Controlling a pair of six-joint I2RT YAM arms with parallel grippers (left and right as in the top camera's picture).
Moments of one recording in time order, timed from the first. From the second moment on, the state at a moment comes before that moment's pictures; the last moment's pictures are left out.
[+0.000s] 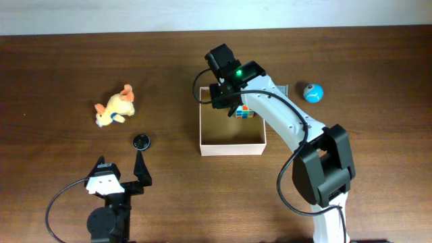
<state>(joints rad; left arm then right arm) 0.04 0.02 0.01 -0.08 -0.03 -0.16 0.53 2.14 1.85 -0.91 0.06 0.36</state>
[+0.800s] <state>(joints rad) 0.04 0.02 0.01 -0.08 -0.03 -0.16 0.53 2.26 1.85 -0.87 0.08 0.35</state>
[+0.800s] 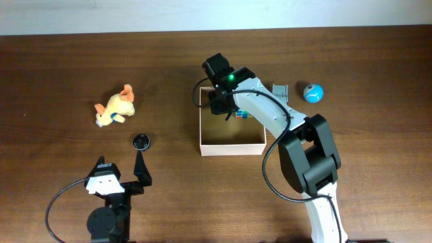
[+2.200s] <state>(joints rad) 0.04 0.02 0.01 -0.08 -0.03 -0.16 0.50 2.26 1.80 -0.87 0.17 0.31</state>
